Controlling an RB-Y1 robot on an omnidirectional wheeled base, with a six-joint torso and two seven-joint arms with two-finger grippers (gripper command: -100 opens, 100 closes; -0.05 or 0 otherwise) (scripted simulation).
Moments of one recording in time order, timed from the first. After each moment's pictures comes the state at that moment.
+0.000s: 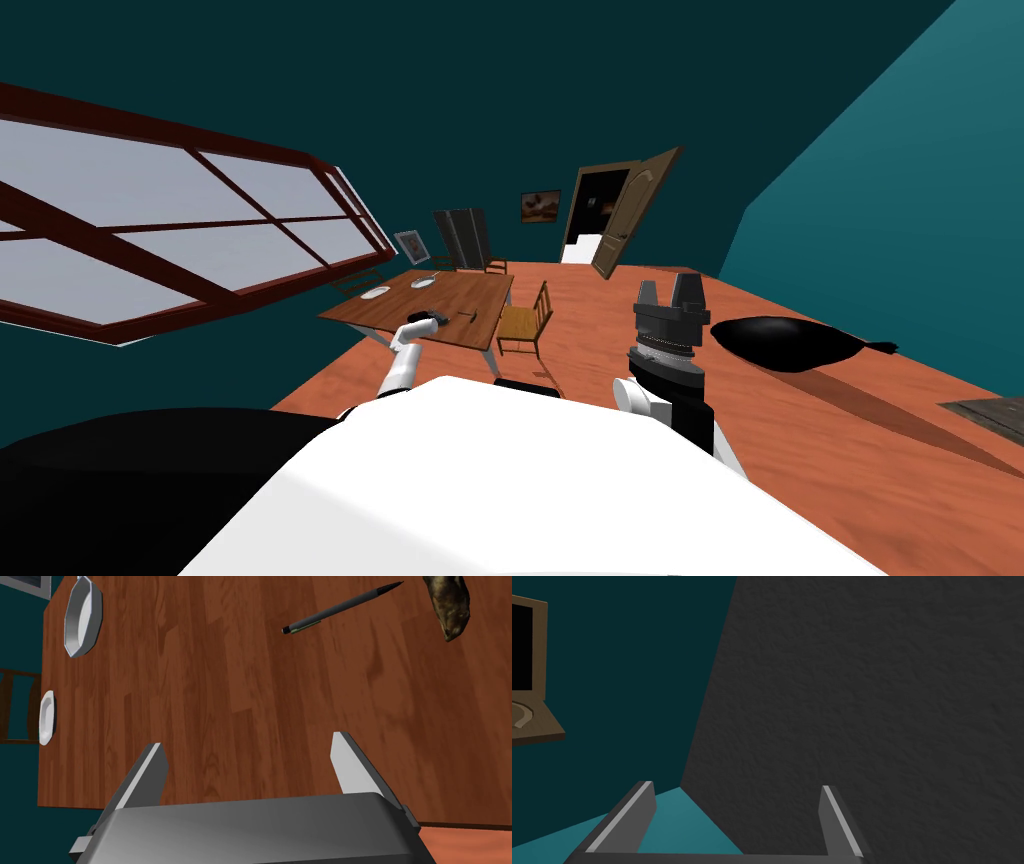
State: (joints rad) left arm -0.08 0.37 0.48 -1.37 0.23 0.69 0.73; right arm 0.48 -0.05 -0.03 -2.27 0.01 -0.62 0.13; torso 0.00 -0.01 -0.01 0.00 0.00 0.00
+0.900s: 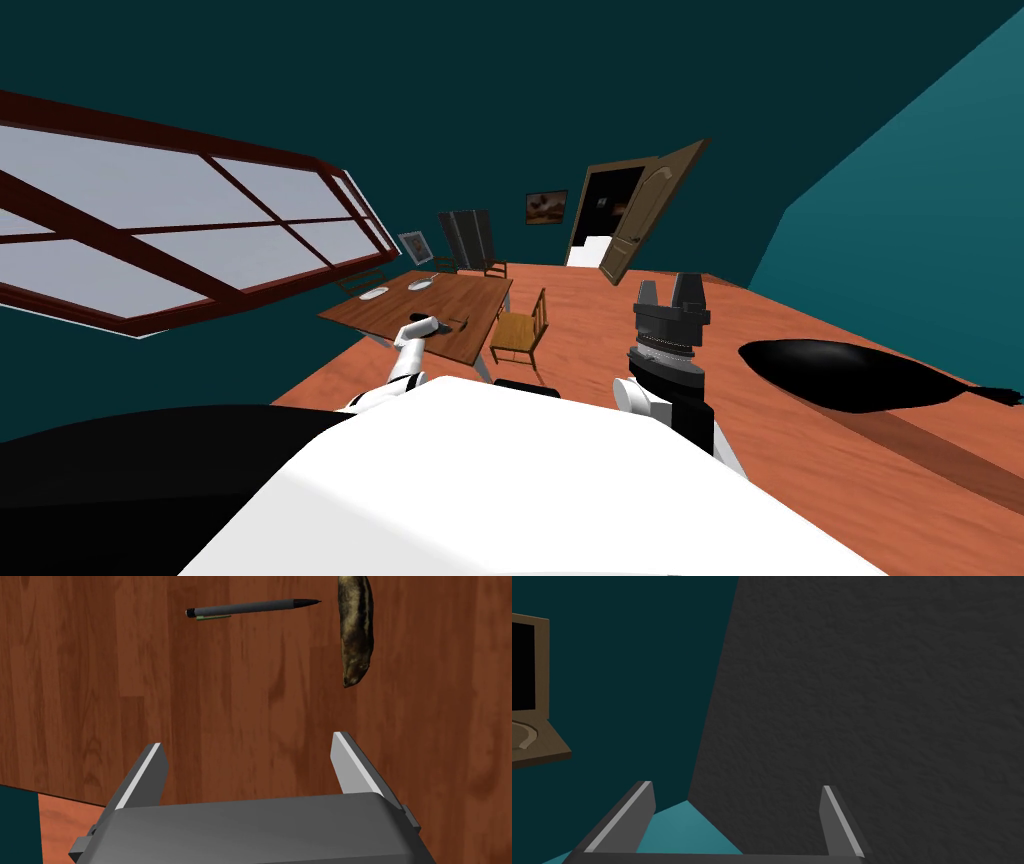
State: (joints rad) left arm -0.19 0.37 0.59 -1.16 0.22 0.90 0.81; right arm 0.48 -0.05 -0.03 -2.27 0.01 -0.62 0.13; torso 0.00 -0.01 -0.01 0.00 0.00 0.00
